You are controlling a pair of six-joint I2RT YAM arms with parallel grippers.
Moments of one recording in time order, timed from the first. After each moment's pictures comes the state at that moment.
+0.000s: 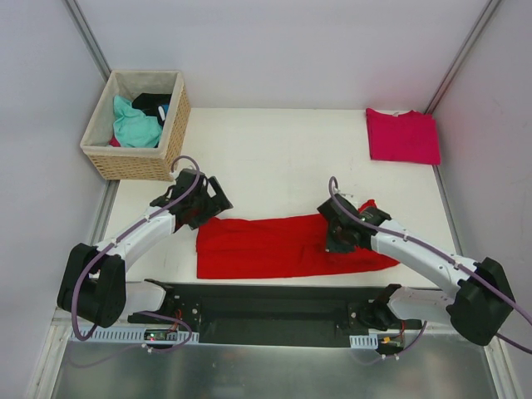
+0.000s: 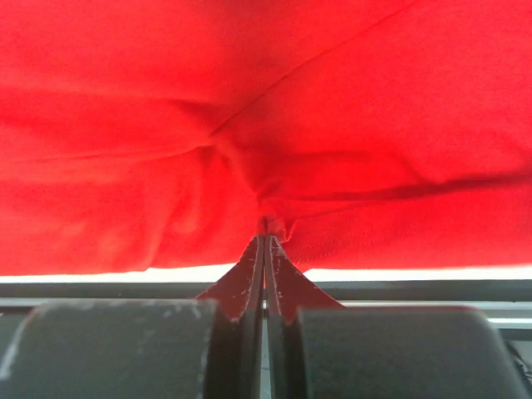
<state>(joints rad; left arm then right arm) -0.35 1.26 0.70 -0.35 0.03 -0.85 0.76 1.18 0.80 -0.87 0.21 0.81</state>
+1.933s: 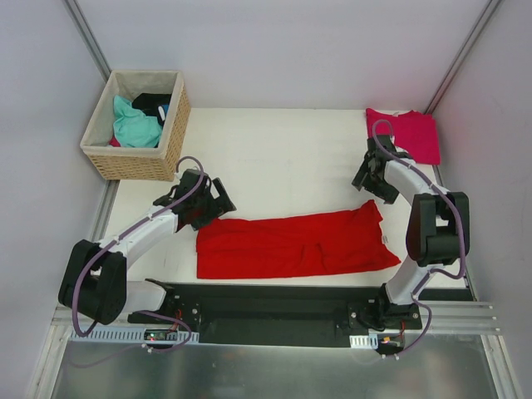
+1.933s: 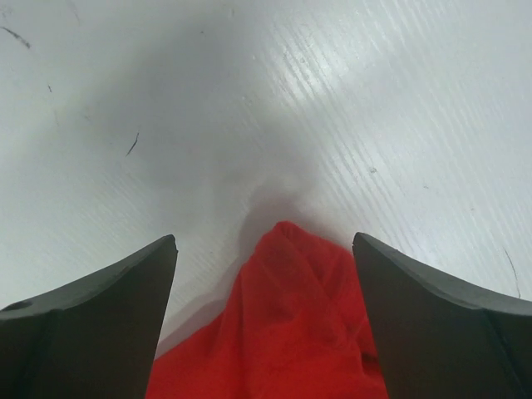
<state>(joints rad) -0.37 1.28 0.71 -0.35 0.05 -0.85 0.12 1.73 1.21 -0.68 0.33 0.59</state>
